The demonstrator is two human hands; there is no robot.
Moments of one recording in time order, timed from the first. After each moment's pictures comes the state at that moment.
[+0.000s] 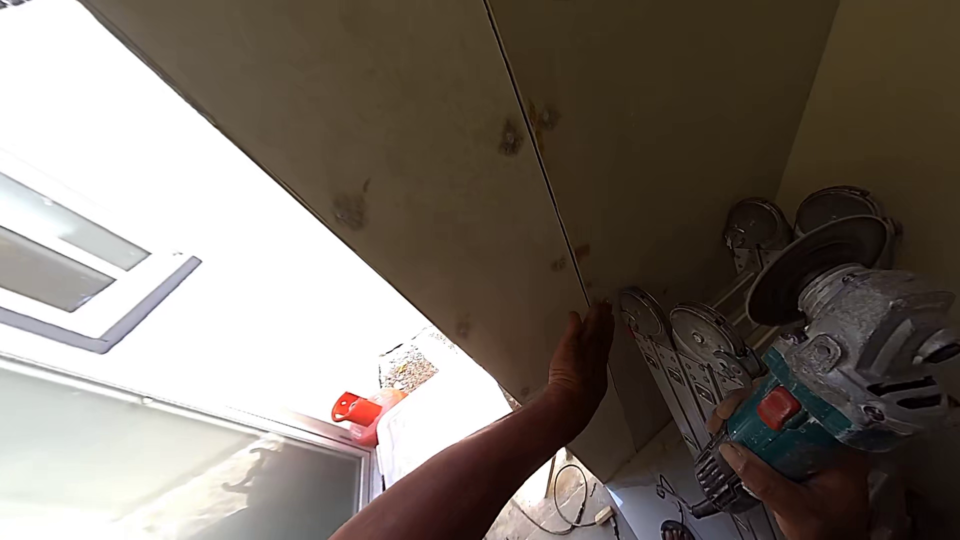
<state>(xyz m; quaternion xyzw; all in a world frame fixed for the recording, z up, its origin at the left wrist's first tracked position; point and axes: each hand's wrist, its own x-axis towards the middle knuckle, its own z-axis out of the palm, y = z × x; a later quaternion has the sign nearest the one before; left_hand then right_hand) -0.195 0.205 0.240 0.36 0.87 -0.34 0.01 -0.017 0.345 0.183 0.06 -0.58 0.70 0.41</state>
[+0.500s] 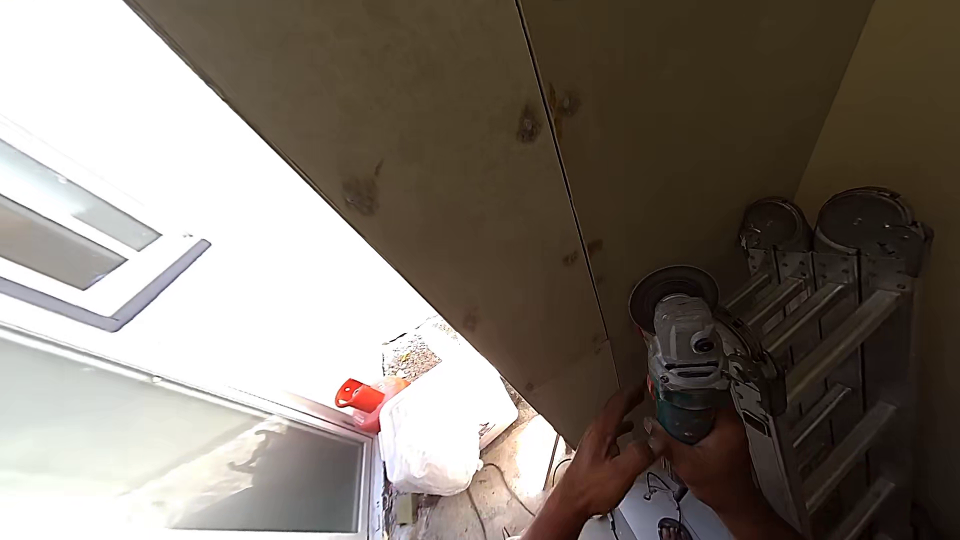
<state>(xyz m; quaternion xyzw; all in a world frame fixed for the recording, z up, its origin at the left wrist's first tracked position) -0.125 0.149 0.175 0.33 0.73 0.56 0.21 -0.069 0.302 0.139 -0.06 -0.71 0.58 0.39</state>
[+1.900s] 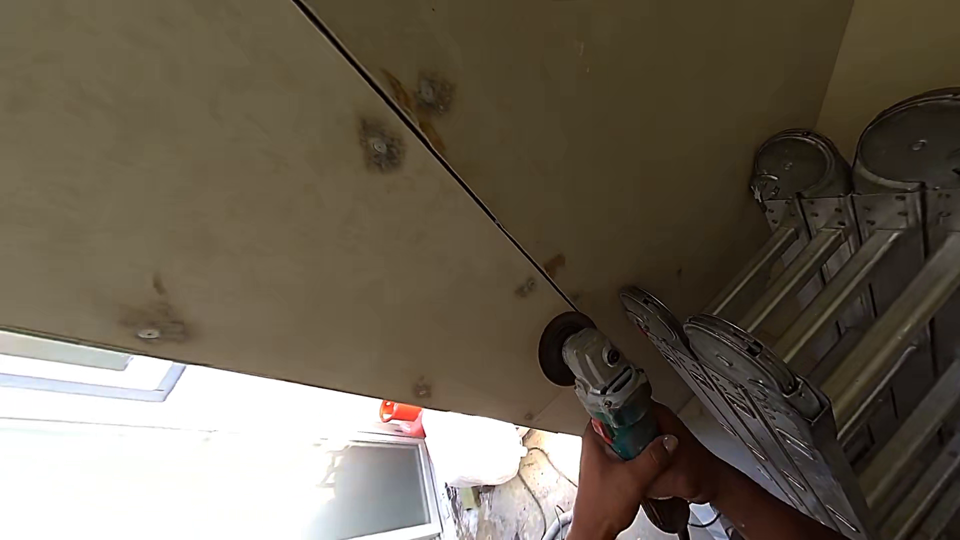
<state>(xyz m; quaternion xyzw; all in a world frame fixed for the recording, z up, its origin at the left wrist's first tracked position) -0.143 0.184 0.165 0.07 0.77 0.62 0.15 -0.131 0.309 0.094 0.19 -0.51 0.83 0.08</state>
